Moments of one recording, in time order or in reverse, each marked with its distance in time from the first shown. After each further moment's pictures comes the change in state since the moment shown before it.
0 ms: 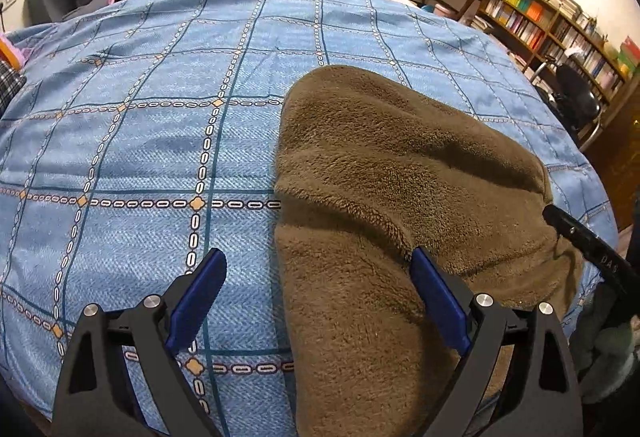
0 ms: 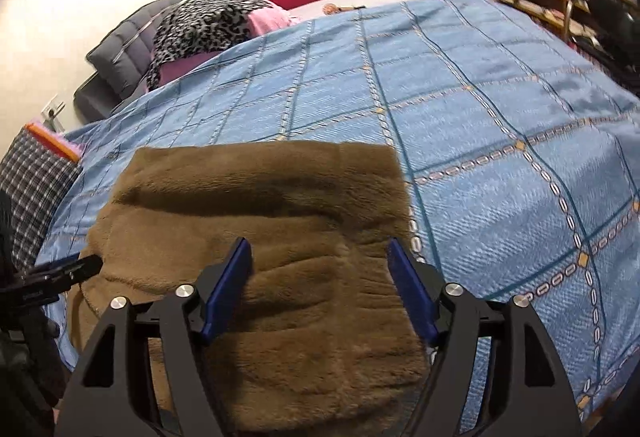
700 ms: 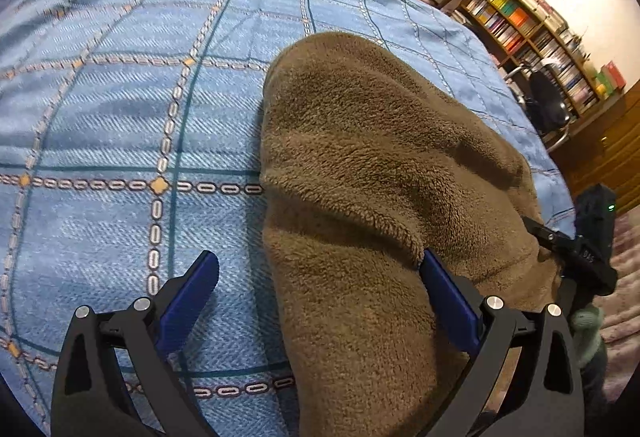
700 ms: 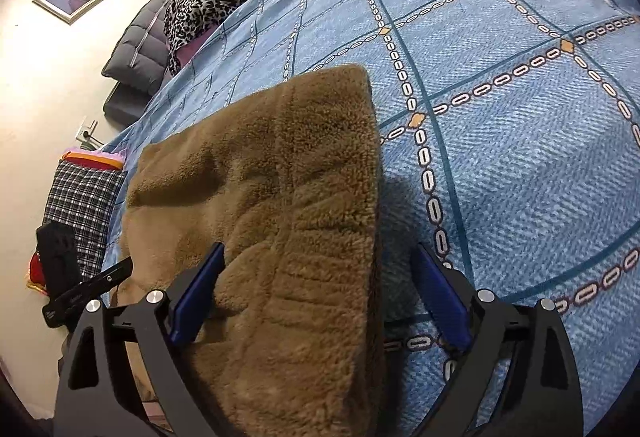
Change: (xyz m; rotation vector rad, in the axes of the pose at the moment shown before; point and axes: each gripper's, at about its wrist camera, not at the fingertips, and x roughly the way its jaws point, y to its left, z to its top) left arm 0.032 0.031 0.006 -0.093 0.113 -0.229; right arm 0.042 -0.041 0.007 0.155 0.230 0.281
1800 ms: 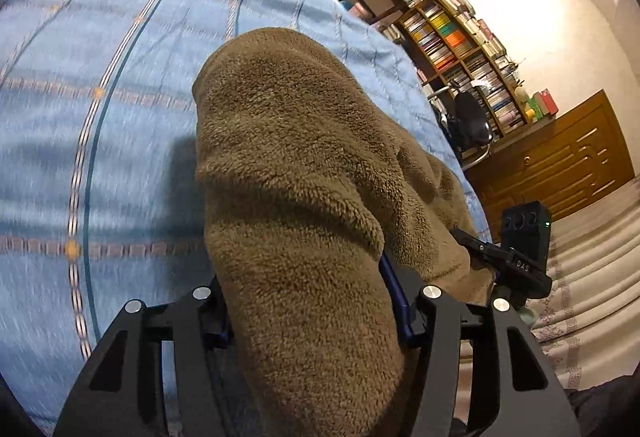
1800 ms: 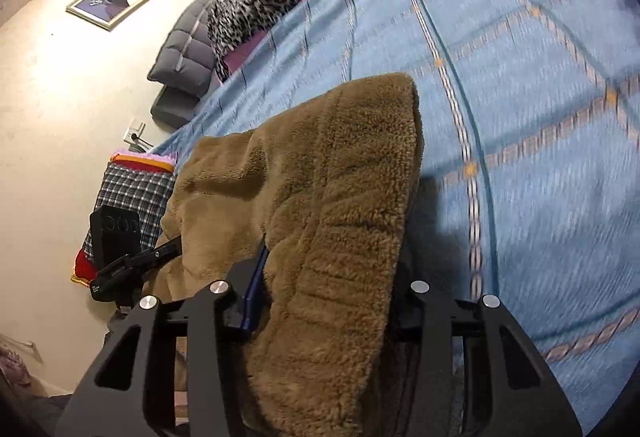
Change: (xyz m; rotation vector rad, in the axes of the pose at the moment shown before) left arm -0.009 -0.009 0.051 -0.025 -0.020 -0.322; right arm -0.025 0.021 0.055 -0.028 -0.023 0.179
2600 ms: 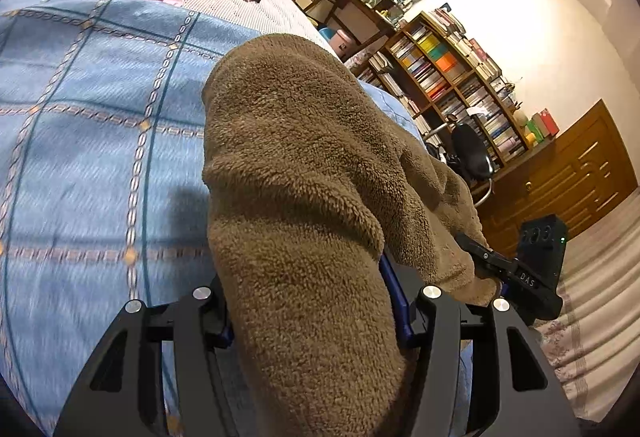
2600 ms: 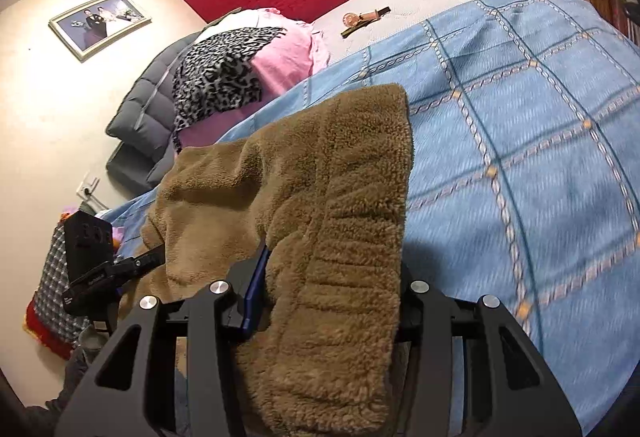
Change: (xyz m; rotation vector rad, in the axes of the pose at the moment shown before) left arm 0.145 -0.012 0.217 0.065 -0.088 -0.031; right arm 0.049 -0.064 0.218 -0.072 -0.187 -0.175
